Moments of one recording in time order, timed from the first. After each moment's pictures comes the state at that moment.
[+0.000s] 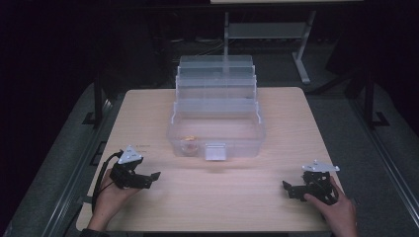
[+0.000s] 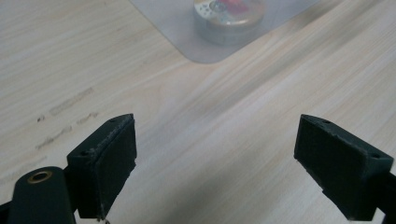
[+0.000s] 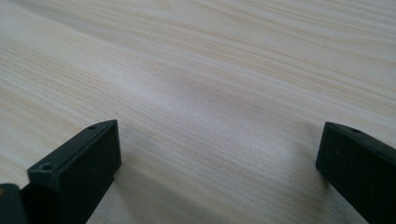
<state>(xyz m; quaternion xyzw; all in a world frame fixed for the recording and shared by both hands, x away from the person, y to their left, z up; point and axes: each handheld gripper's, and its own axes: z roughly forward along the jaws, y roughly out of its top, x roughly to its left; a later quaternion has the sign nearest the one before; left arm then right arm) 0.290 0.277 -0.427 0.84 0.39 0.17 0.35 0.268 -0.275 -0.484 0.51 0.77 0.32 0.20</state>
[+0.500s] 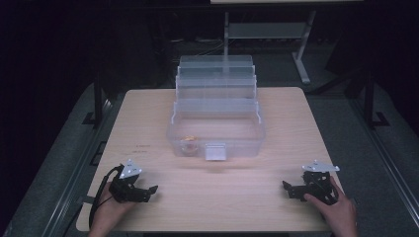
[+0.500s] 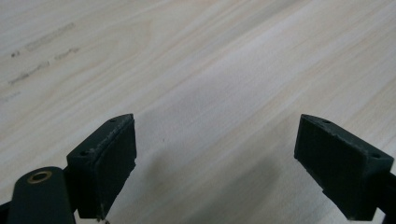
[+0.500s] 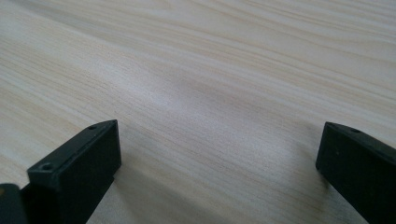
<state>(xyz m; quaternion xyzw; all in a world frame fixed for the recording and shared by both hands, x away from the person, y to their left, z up) 0.267 0.282 -0.456 0.85 0.40 0.17 0.31 0.268 -0.275 -0.484 0.51 0.77 0.32 0.20</state>
